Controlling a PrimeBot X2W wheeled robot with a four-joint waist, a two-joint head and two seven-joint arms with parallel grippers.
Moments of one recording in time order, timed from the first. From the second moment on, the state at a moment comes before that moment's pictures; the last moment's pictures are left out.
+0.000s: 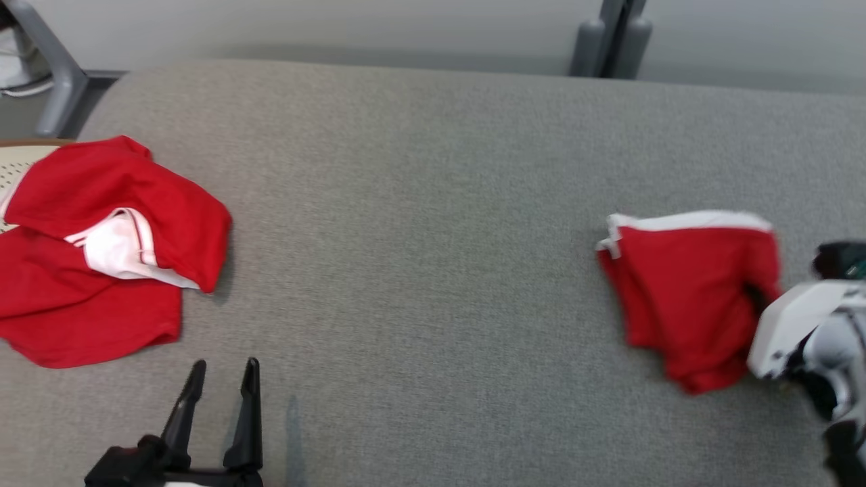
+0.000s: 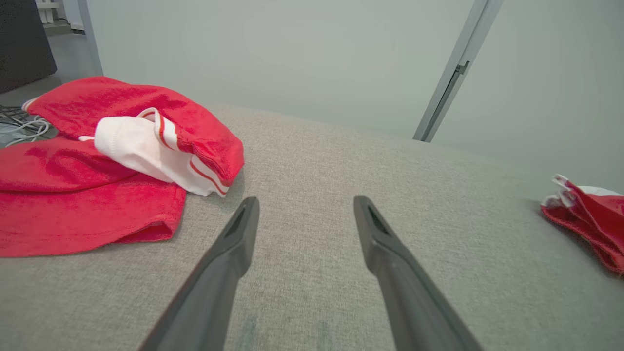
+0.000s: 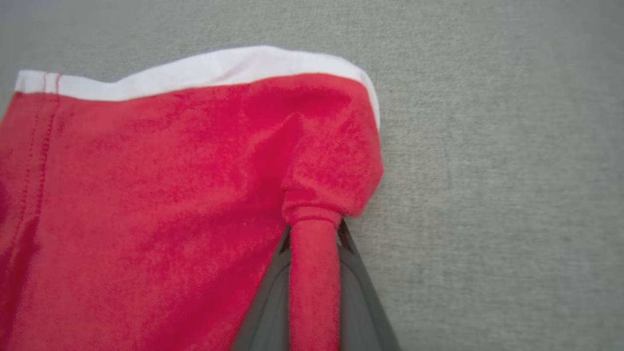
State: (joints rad) left arm 0.14 0.05 -0.01 0.08 -0.29 -0.13 -0.26; right arm -0.41 -0.16 -0.08 0.63 0.30 0.13 0.33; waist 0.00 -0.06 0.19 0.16
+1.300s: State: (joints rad) left arm 0.03 0.06 -0.07 0.05 -0.30 -0.13 -0.26; right arm -0.61 -0.49 -0.07 0.41 -0.28 0.13 0.48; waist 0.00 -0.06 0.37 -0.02
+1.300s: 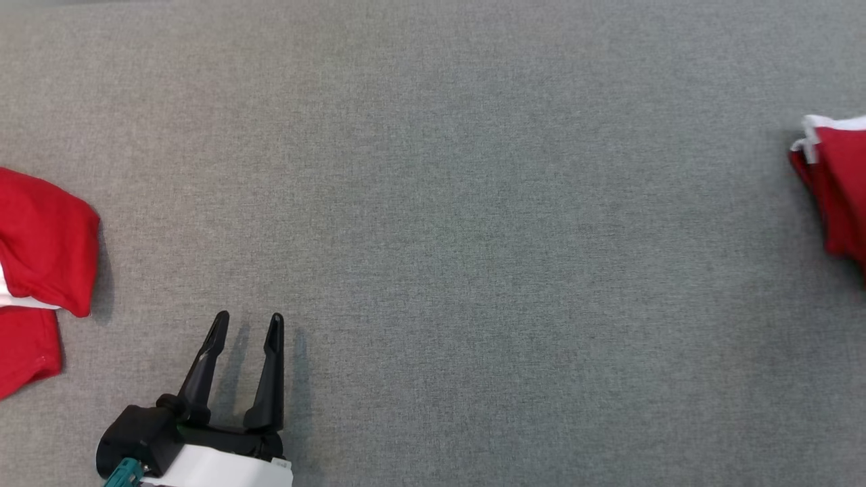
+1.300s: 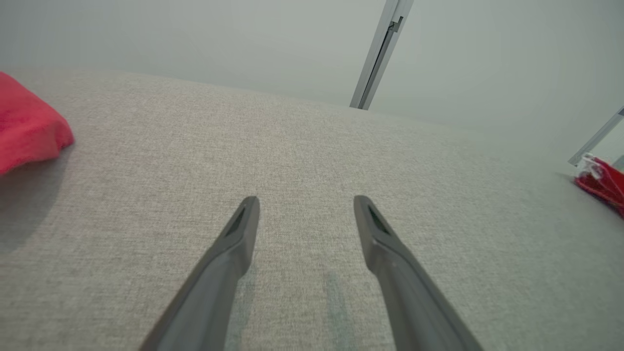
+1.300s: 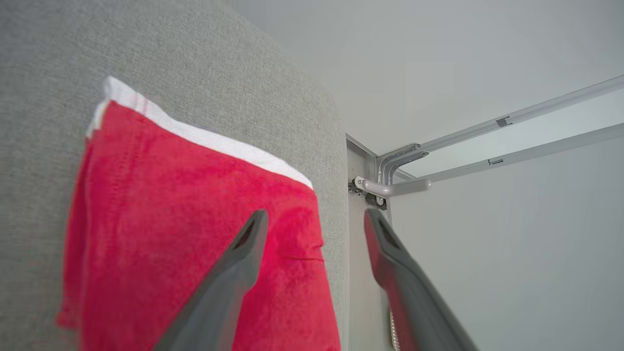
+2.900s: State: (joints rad) left arm 0.18 0.05 0.08 0.17 -0.24 -0.13 -0.26; right arm 0.15 -0.05 -0.07 0.18 0.02 0.13 -0.26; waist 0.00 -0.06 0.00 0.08
